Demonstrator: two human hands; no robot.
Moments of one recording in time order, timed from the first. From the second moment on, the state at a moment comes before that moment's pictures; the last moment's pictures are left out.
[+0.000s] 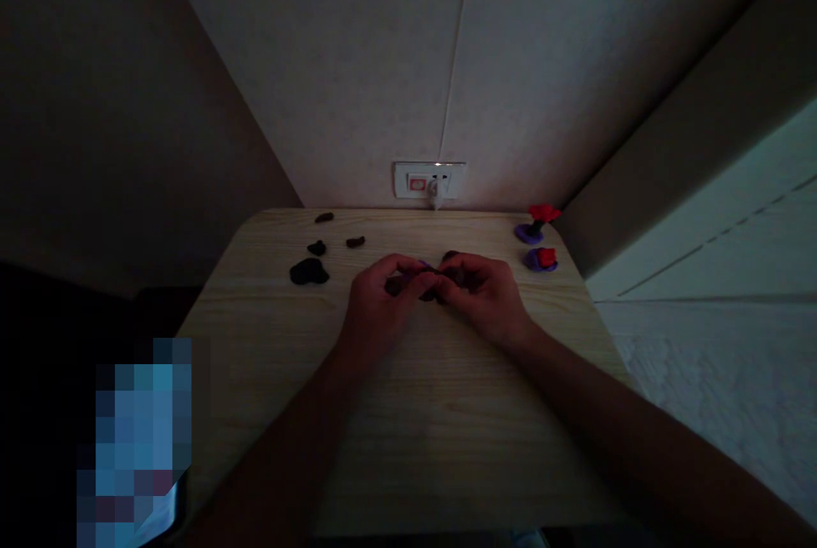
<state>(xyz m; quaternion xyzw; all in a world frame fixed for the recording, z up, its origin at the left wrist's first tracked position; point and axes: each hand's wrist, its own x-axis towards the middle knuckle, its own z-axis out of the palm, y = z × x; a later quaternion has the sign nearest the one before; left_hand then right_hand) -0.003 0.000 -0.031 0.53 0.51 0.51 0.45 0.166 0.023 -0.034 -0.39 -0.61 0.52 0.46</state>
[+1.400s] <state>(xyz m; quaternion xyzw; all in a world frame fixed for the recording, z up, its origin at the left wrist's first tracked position) 0.002 0.001 -0.037 0.54 0.51 0.50 0.44 0.164 0.028 -0.034 -0.39 -0.55 0.52 0.52</state>
